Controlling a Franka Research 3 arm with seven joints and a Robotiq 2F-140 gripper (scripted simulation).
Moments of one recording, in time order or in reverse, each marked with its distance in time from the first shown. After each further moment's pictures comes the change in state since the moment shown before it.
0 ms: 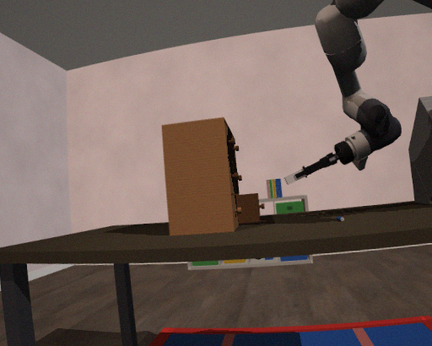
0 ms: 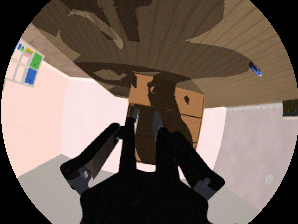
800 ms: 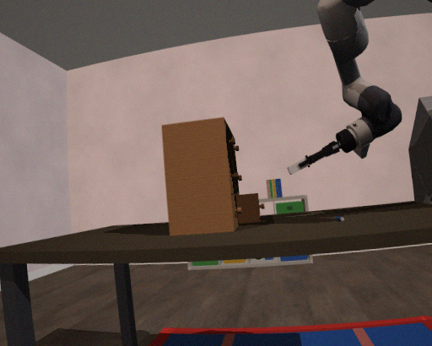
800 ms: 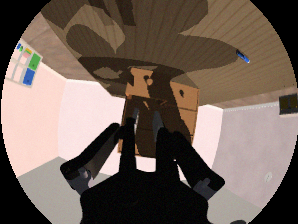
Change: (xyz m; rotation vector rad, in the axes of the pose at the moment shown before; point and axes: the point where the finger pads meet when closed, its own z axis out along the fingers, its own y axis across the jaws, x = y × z) arm -0.026 0.009 -0.023 -0.029 0.037 -0.003
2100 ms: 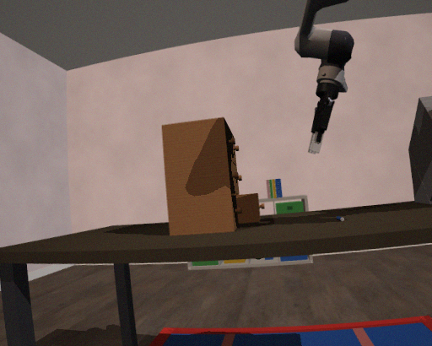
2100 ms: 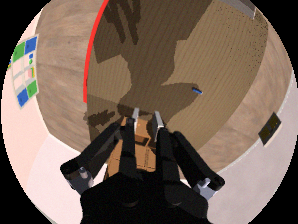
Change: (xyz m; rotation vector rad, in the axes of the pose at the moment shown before) arm -0.041 -0.001 -0.090 -0.055 0.832 -0.126
